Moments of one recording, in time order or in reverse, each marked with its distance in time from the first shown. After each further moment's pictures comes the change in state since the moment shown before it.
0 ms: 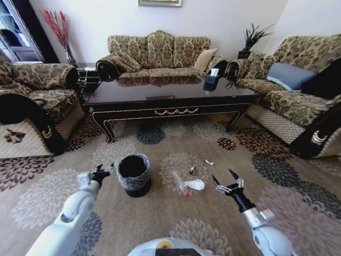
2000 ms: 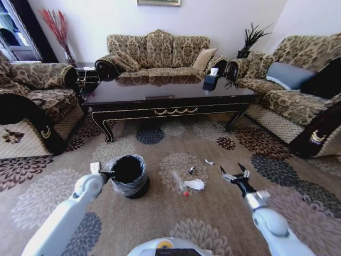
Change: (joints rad) left arm -0.135 0.134 0.056 0.037 -0.370 0.261 -0.246; right arm 0.325 -0.216 -0.166 -0.270 0.043 -0.172 0.241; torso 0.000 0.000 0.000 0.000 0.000
